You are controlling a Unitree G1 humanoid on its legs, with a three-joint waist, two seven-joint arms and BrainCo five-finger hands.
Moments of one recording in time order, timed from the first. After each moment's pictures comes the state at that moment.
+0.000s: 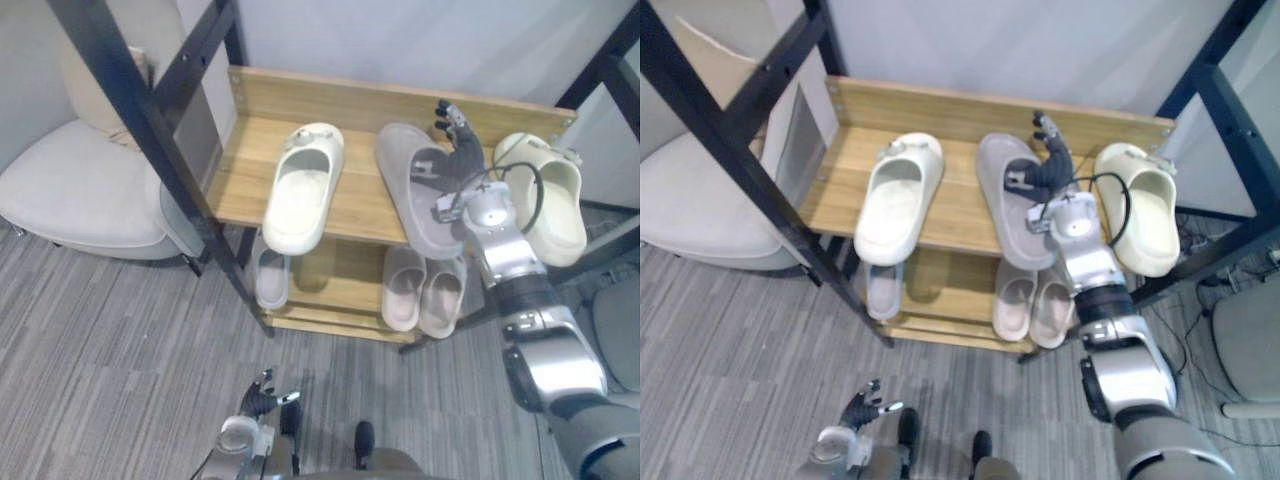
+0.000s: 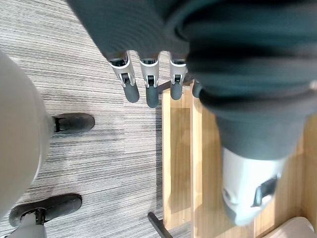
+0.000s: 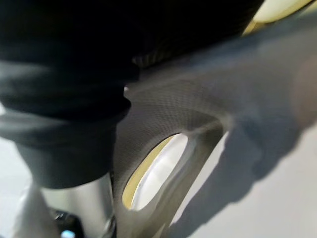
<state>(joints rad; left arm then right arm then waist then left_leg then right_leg) 0.09 0.08 -0.13 0.77 -0.02 -0.06 0.03 -0.90 -0.44 0.13 0.61 -0.04 -0.01 -0.08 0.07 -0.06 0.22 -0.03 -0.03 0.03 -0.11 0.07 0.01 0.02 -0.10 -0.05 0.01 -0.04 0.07</state>
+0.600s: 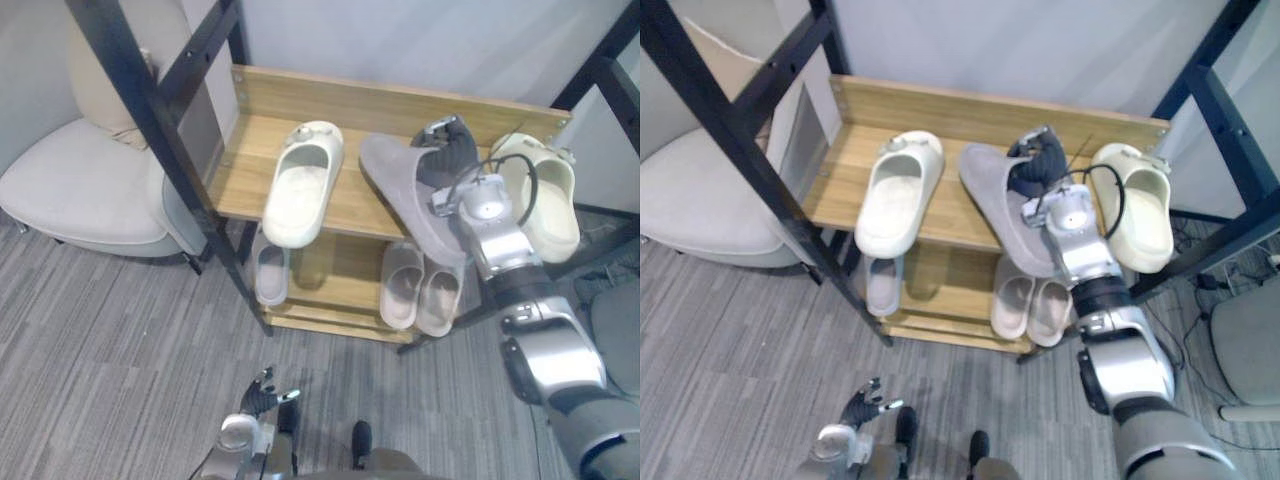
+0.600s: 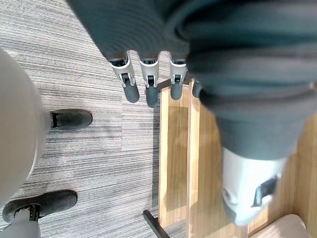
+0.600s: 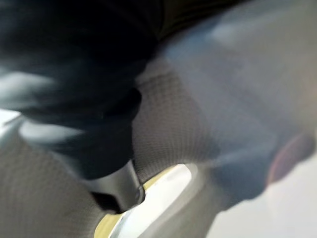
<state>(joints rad) 0.08 0.08 -0.14 0.77 -0.03 -0.06 0.03 -0.82 -0.44 0.13 0.48 0.00 -0.03 -0.05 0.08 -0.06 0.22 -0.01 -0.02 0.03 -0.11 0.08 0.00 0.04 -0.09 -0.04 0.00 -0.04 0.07</state>
